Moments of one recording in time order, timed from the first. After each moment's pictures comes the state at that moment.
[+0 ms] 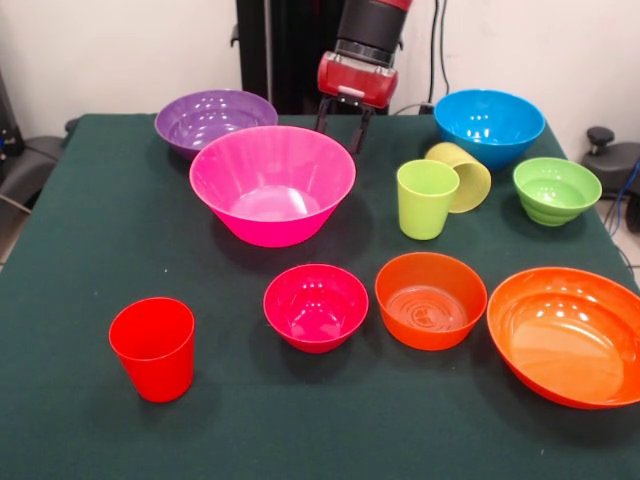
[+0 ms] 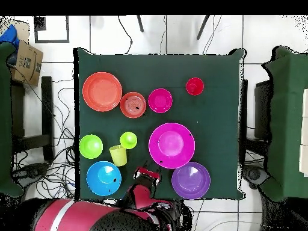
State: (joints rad) arm 0.04 -0.35 -0.31 2.24 -0.05 -0.75 2.12
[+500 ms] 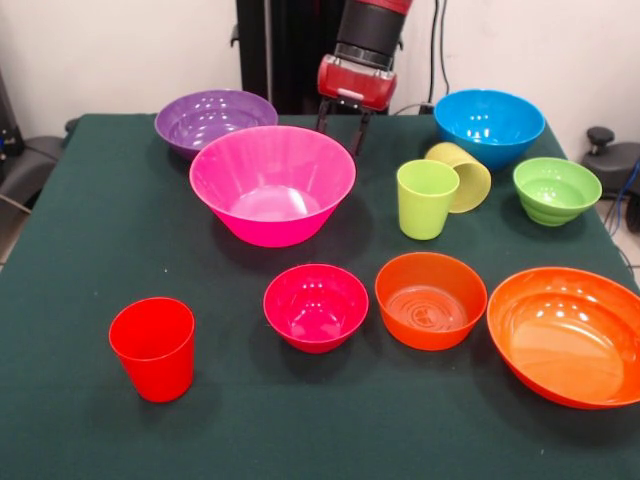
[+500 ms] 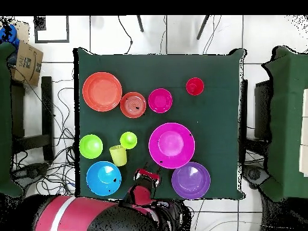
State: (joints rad) arm 0.04 -0.33 -0.31 2.24 -0.05 -0.75 2.12
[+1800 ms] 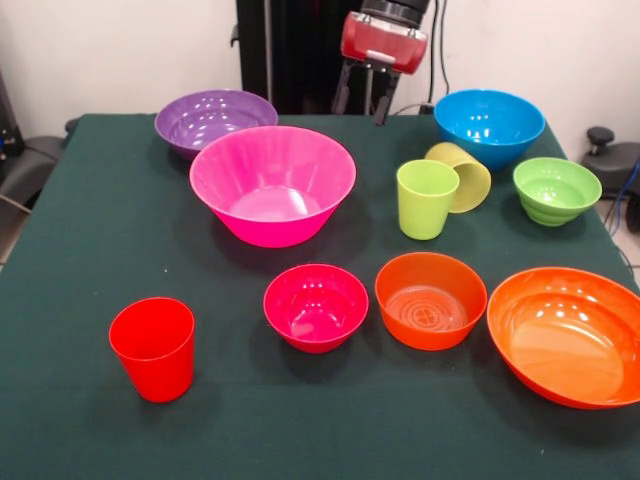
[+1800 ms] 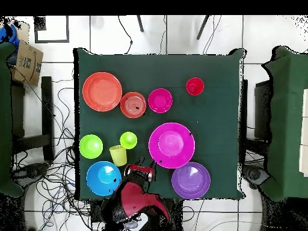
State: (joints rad) arm 0.26 -0.53 -0.46 2.13 -0.19 -0.44 2.12
